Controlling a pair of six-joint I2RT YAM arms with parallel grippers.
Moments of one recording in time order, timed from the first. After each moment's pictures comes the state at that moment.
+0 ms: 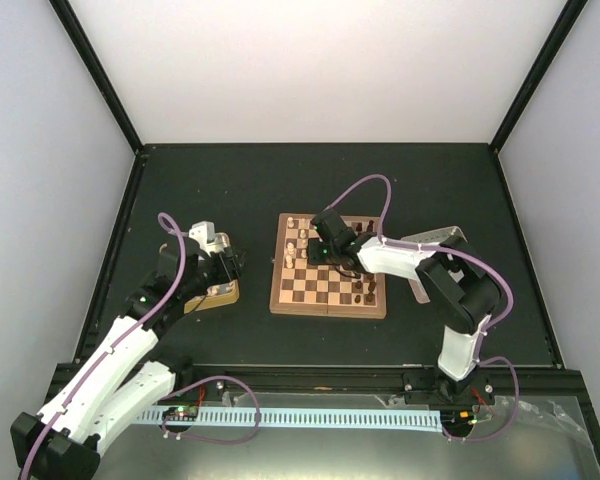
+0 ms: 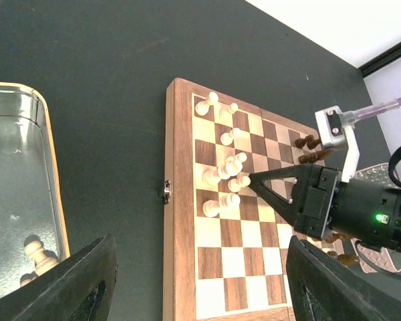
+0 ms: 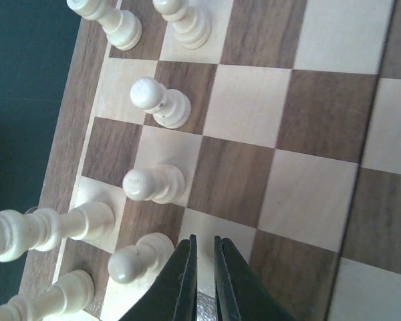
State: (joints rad) left arm -0.40 0.72 0.60 -0.43 0.10 -0.66; right arm 0.75 1.82 1.05 -0.14 0.03 0.64
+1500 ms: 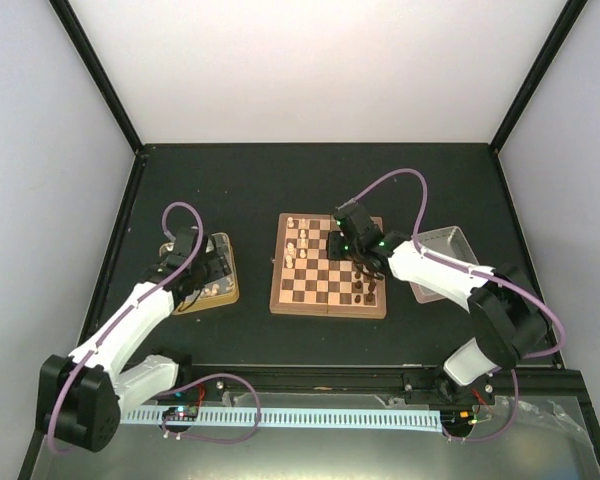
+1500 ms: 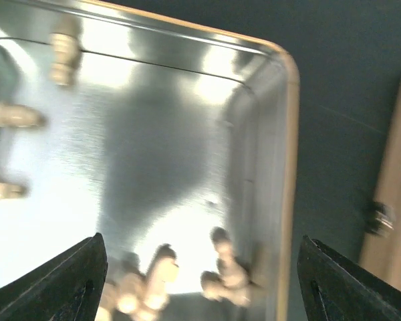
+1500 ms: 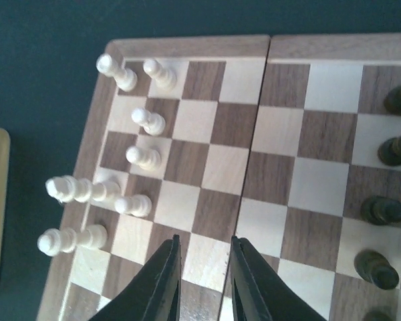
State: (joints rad) left arm -0.28 1.00 0.61 -0.52 -0.11 -0.64; right arm 0.70 1.55 0.99 -0.28 0.08 0.62
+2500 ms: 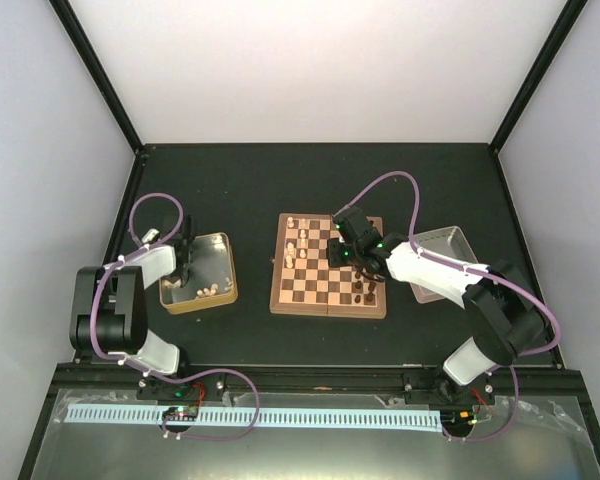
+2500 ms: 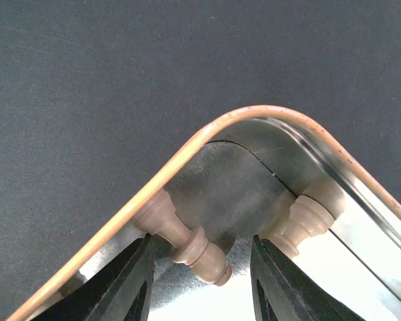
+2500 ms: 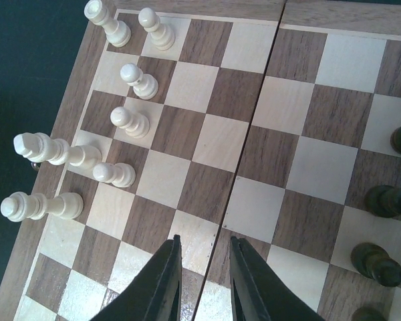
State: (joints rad) left arm 0.03 1.52 0.70 -0.32 -0.36 -0.96; right arm 0.71 1.57 0.96 -0.29 0.04 0.51
